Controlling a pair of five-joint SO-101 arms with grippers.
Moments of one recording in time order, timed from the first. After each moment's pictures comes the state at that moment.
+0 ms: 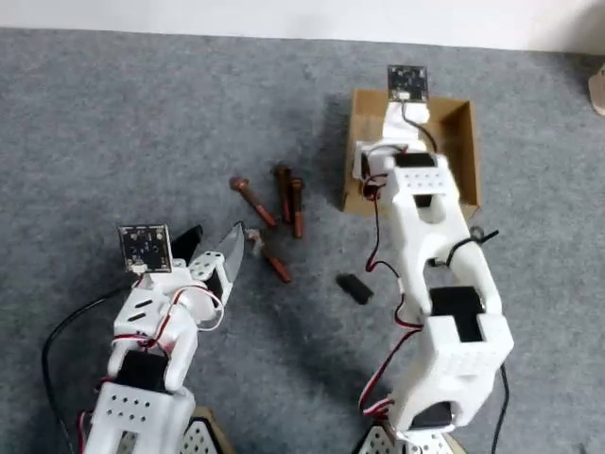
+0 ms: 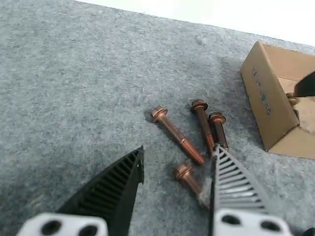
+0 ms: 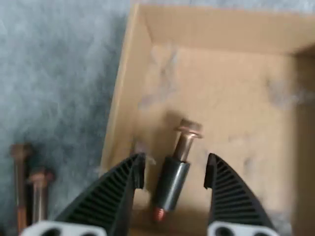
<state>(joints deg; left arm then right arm) 3.8 -88.4 96.2 24.5 17.7 -9.4 14.7 5.2 38.7 -0.9</state>
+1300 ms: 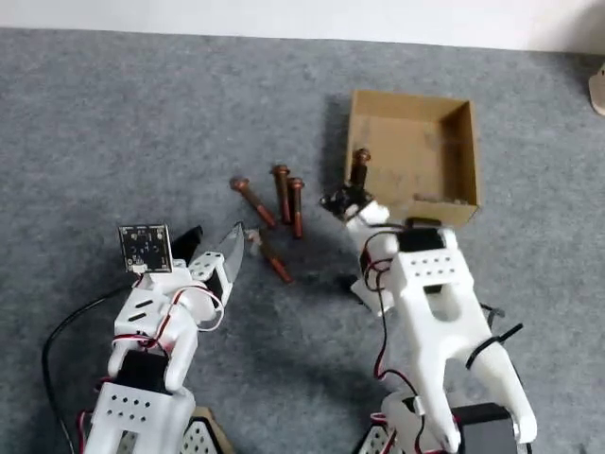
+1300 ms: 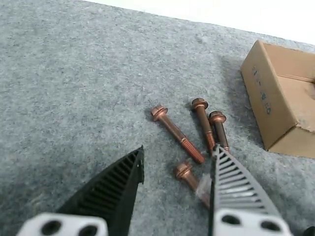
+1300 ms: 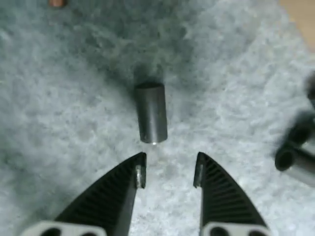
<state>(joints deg) 3.8 -88.4 96.2 24.7 17.7 -13.9 -23.5 47.3 62.7 37.4</state>
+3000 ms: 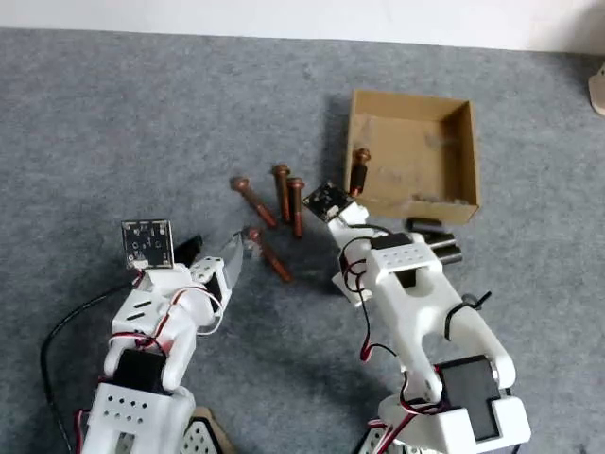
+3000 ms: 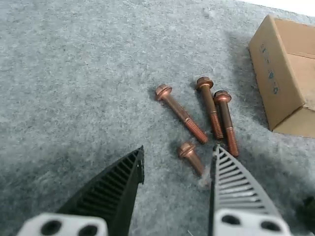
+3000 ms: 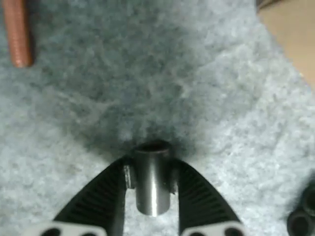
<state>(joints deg) 3.7 -88.4 91.1 35.8 18.0 -18.6 -4.7 48.1 41.9 31.4</state>
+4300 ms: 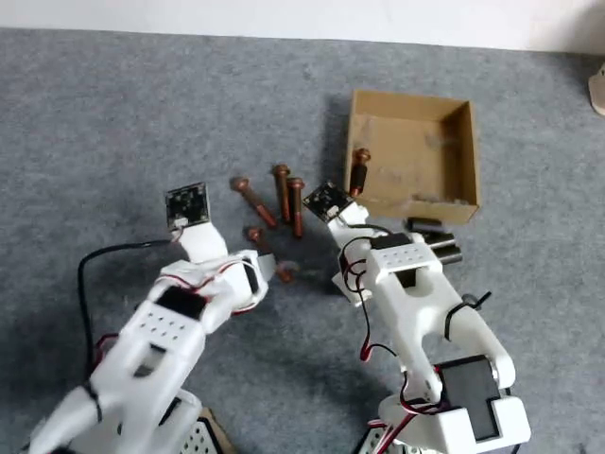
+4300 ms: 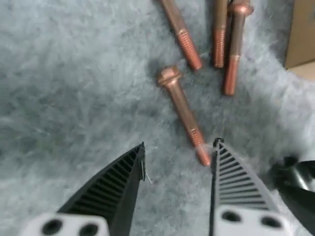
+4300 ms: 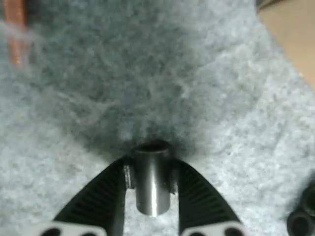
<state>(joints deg) 14.6 -37.8 70.6 30.3 39.3 -18.6 -4.7 48.1 41.9 31.4</state>
